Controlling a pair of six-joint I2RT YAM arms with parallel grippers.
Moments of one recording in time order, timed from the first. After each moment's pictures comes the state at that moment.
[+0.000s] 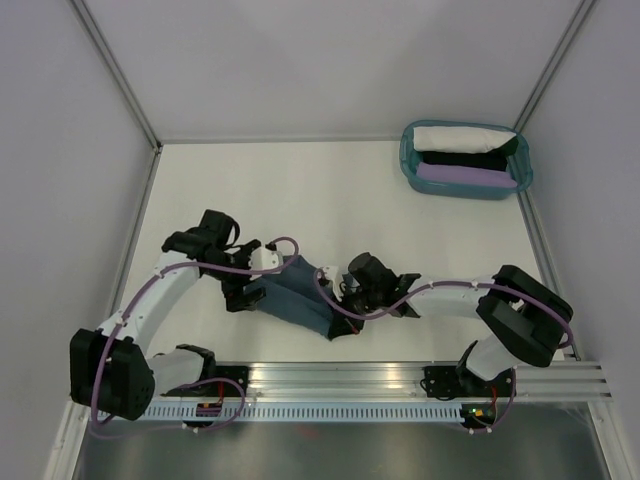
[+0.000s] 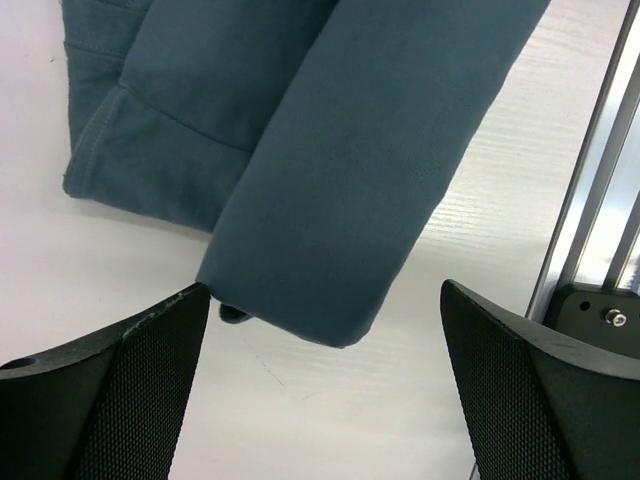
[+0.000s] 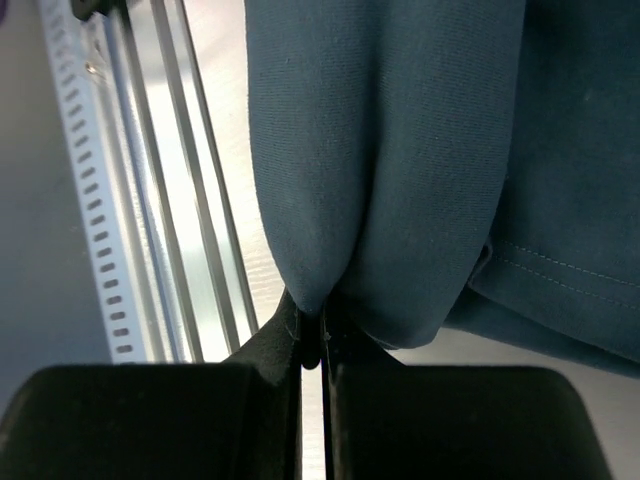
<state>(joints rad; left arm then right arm) -0.25 1.18 0.88 -1.01 0.52 1.08 0.92 1.53 0.64 0.05 -0.62 0.06</state>
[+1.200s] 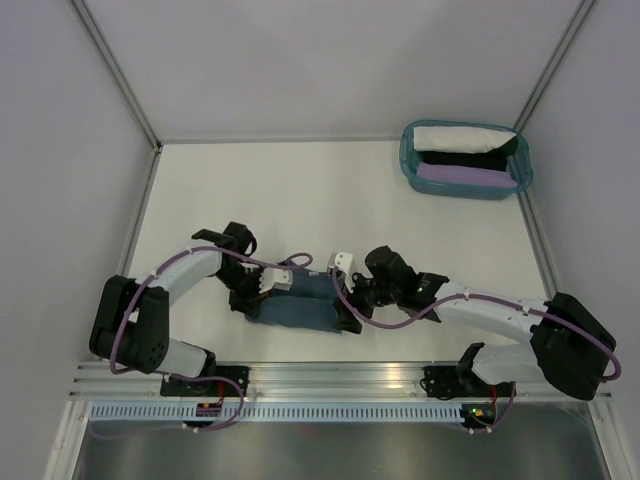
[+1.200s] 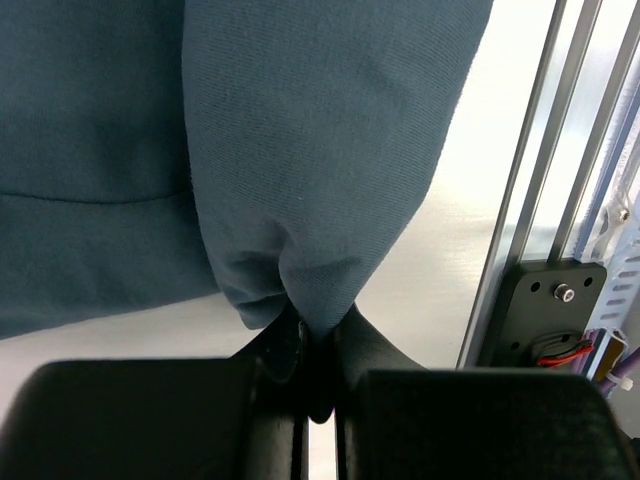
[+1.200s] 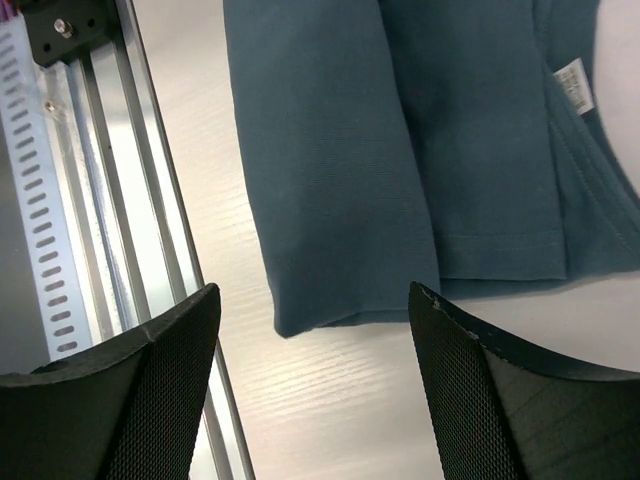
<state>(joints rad) -0.32 1.42 0.81 -1.01 0.52 1.12 0.86 1.26 0.62 -0.04 -0.49 -0.03</state>
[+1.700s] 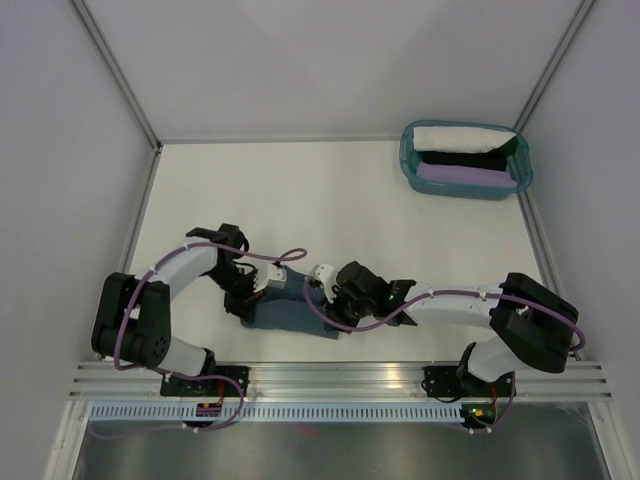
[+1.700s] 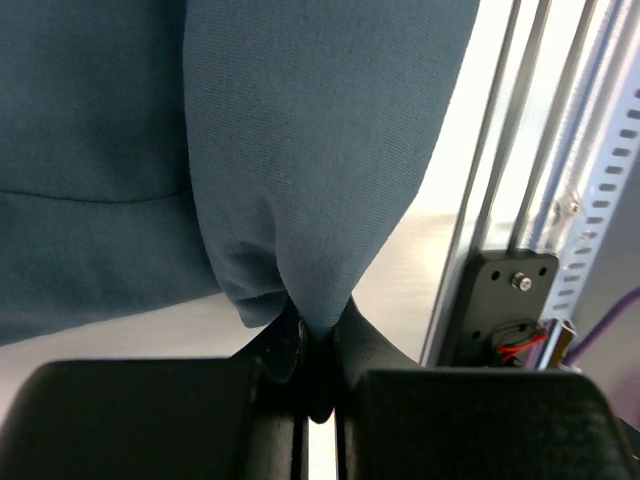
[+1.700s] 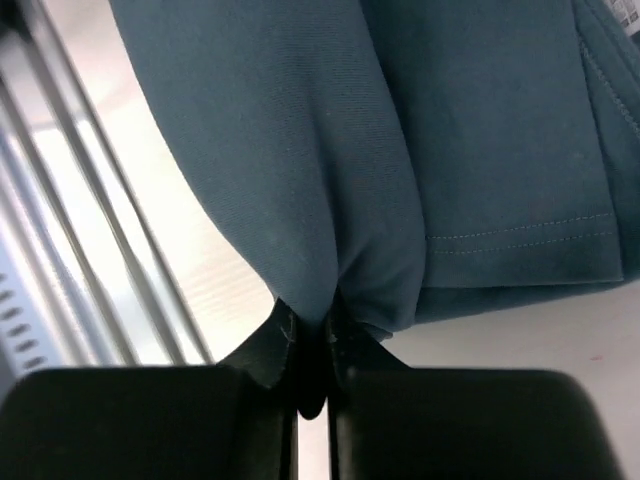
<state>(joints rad) -0.26 1.46 0.81 -1.08 0.56 1.14 1.04 1.49 0.68 -0.01 -0.23 0.11</state>
